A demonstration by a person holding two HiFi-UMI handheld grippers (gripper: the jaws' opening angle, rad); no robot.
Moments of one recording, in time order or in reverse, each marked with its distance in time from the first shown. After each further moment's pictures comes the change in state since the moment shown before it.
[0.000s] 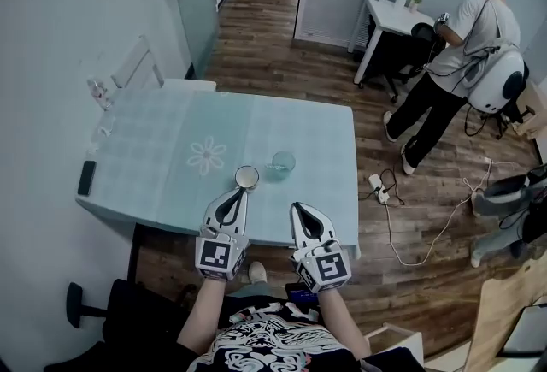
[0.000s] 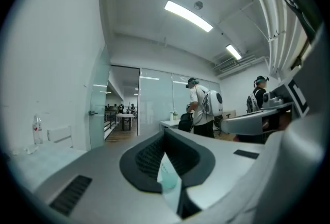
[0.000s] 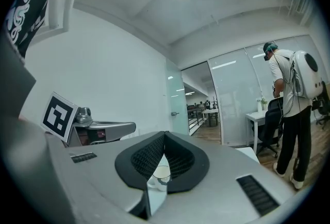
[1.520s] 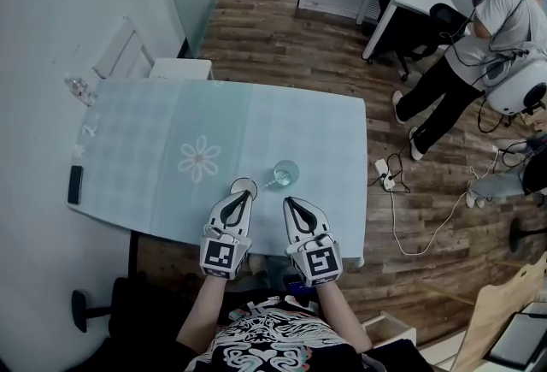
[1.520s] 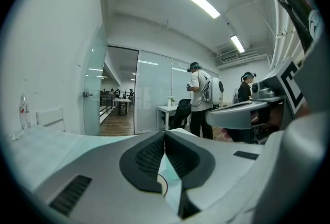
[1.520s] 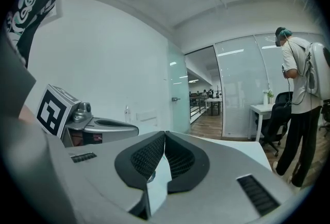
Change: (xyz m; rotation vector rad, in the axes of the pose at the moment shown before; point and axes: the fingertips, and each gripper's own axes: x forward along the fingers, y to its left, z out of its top) left arm 0.079 0.024 -0.074 -0.042 0.148 -0.048; right arm 0.087 -0.041 -0.058 -0.043 0.159 0.040
